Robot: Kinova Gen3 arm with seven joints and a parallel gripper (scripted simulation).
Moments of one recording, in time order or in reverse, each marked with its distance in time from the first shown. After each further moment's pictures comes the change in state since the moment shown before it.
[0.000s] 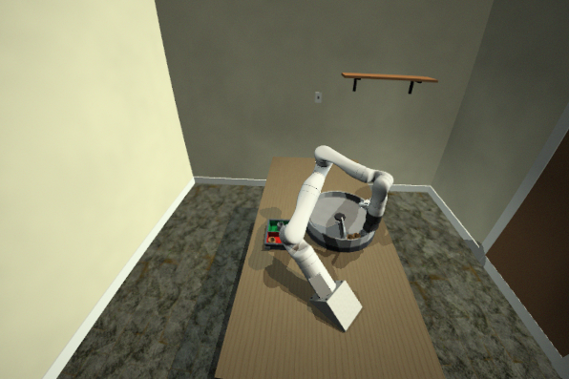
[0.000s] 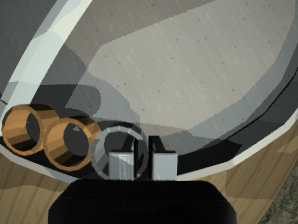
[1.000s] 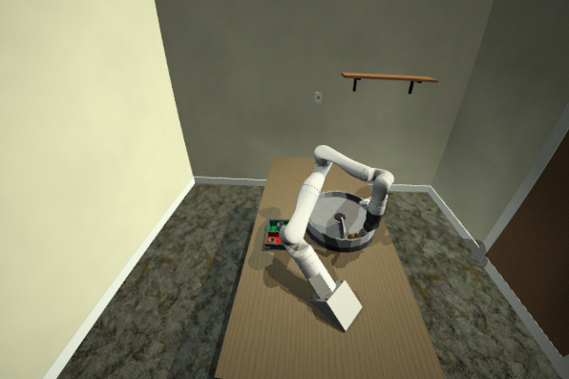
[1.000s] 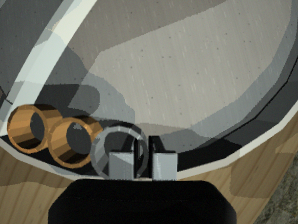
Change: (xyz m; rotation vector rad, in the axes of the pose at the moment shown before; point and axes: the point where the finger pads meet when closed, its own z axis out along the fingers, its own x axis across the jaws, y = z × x) arm 0.000 0.000 -0.009 0.000 0.000 0.000
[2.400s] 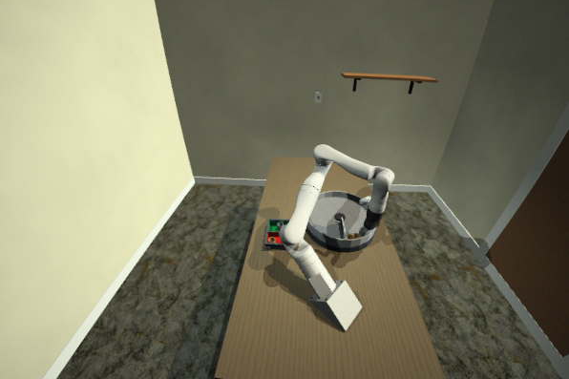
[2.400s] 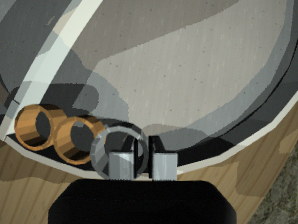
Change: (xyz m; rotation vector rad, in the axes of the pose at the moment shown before) arm 0.000 0.000 -0.013 0.000 0.000 0.000
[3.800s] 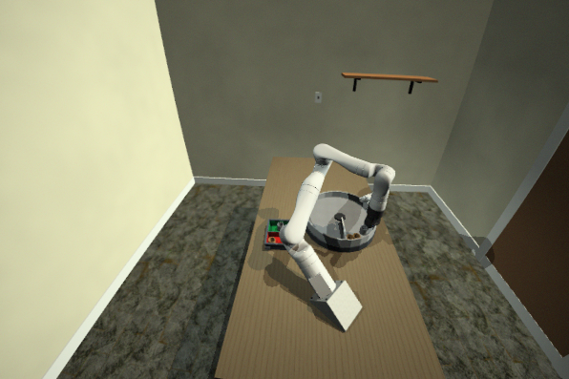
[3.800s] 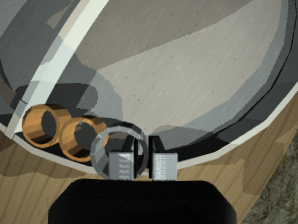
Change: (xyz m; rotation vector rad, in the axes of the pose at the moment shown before) arm 0.000 0.000 -0.014 0.000 -0.001 0.000
